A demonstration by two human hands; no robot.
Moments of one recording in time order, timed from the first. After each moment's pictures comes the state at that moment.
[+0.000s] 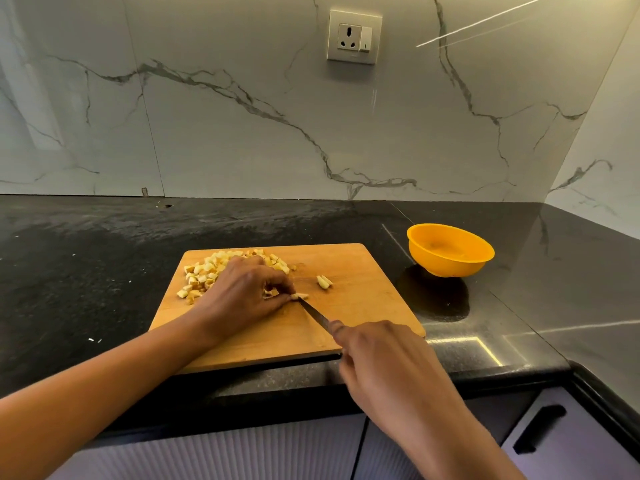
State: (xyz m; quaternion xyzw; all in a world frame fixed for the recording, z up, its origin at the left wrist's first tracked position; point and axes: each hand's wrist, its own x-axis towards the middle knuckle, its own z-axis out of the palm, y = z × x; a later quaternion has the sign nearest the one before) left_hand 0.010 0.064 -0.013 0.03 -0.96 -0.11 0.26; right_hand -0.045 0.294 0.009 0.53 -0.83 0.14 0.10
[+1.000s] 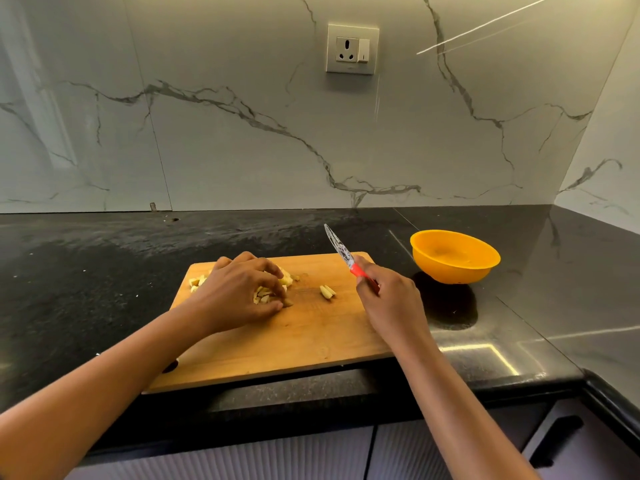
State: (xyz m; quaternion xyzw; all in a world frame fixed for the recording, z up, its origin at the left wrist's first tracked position) left_hand 0.008 0.043 0.001 0.11 -0.99 -0.01 0.13; right_hand -0.135 0.238 -0.015 0.38 -0.84 0.38 0.11
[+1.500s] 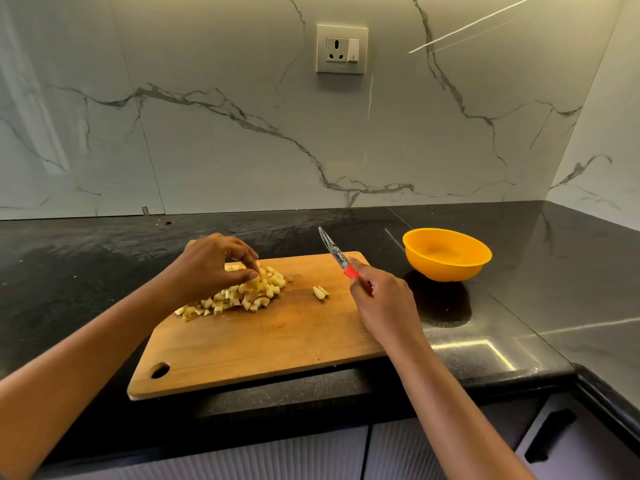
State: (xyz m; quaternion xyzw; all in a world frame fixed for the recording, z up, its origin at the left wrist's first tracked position) left_hand 0.009 0.018 0.029 0.11 -0.96 -0.16 0.20; right_hand -0.133 0.241 -0.014 0.37 -0.83 0.40 0.08
